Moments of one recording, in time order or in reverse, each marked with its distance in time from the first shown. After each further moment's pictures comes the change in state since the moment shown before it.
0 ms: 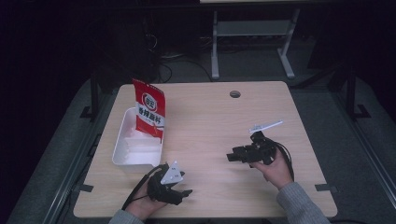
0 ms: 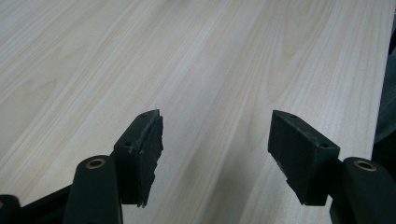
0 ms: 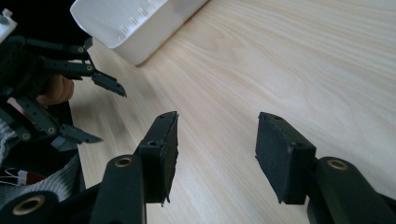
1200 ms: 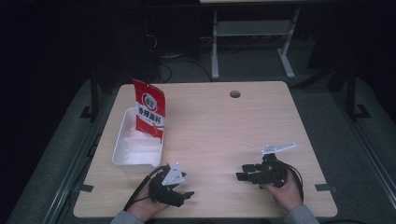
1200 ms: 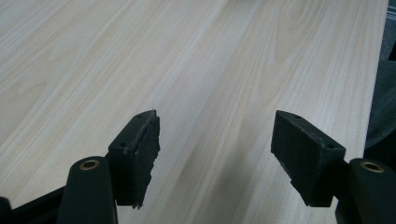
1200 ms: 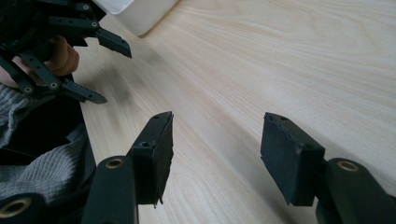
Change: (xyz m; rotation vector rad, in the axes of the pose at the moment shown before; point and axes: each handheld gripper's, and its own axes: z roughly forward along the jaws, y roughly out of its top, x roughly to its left) left arm -0.005 0.001 0.003 -0.008 -0.012 -0.011; right arm 0.005 -0.065 -0.012 -0.047 0.010 0.041
